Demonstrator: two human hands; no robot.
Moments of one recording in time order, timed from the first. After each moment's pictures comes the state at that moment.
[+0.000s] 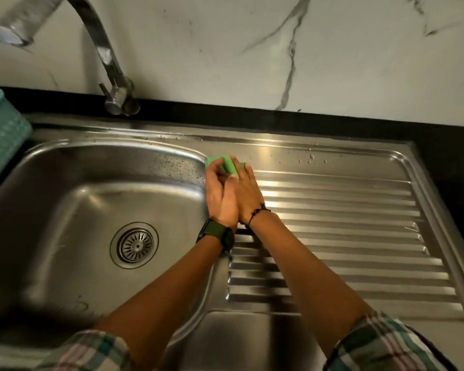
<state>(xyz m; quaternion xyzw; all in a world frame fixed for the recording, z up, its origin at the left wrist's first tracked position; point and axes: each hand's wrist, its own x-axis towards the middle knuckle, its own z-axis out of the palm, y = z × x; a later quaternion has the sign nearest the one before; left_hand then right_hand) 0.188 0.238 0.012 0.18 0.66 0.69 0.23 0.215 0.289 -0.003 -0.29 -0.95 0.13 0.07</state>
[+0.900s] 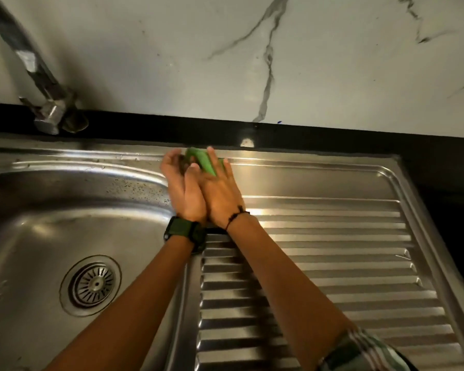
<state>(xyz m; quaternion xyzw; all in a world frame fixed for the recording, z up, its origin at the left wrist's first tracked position) 0.140 0.303 -0.003 0.16 0.61 0.76 0.17 0.176 0.351 -0.021 -0.26 -0.95 0.16 0.08</state>
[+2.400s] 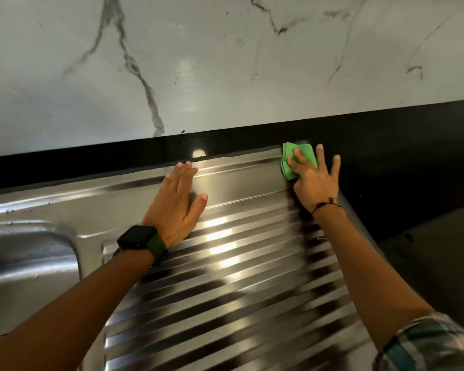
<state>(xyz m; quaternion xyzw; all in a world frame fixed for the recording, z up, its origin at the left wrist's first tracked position) 0.202 0.364 0.001 0.63 0.70 0.28 0.16 0.448 0.523 0.004 -0.58 -0.81 -0.03 0.02</state>
